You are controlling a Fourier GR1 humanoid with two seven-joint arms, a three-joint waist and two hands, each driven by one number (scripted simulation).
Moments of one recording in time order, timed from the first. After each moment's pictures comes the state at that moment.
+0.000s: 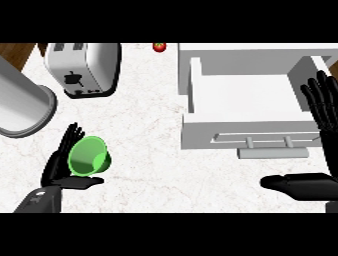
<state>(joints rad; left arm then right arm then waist) -0.43 0.24 0.26 -0.23 -0.03 -0.29 -0.98 -0.07 -0.13 -0.09 -1.96 0.01 0.16 -0.02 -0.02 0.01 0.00</state>
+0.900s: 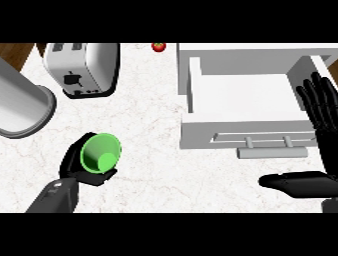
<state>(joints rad) -0.46 0.16 0.24 -0.28 0.02 -0.46 -0.93 -0.07 -0.12 -0.09 -1.92 0.00 0.17 -0.03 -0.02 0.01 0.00</state>
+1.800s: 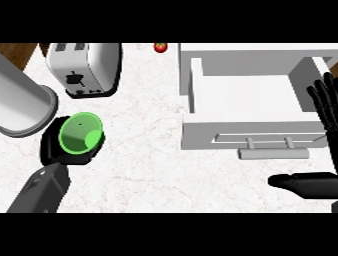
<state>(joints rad) -0.49 0.19 0.38 -0.40 0.18 -0.37 -0.99 -0.06 -0.15 -0.13 -1.93 -0.02 0.18 -0.03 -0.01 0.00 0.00</state>
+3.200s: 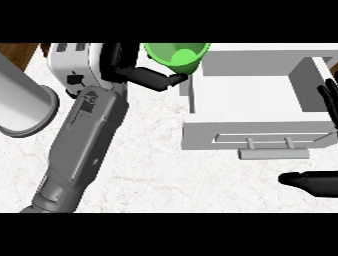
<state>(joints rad) -0.89 0.01 0.04 -0.99 0.15 0.04 -0.39 -0.07 -0.18 -0.18 -1.91 -0.04 0.21 -0.03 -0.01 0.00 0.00</state>
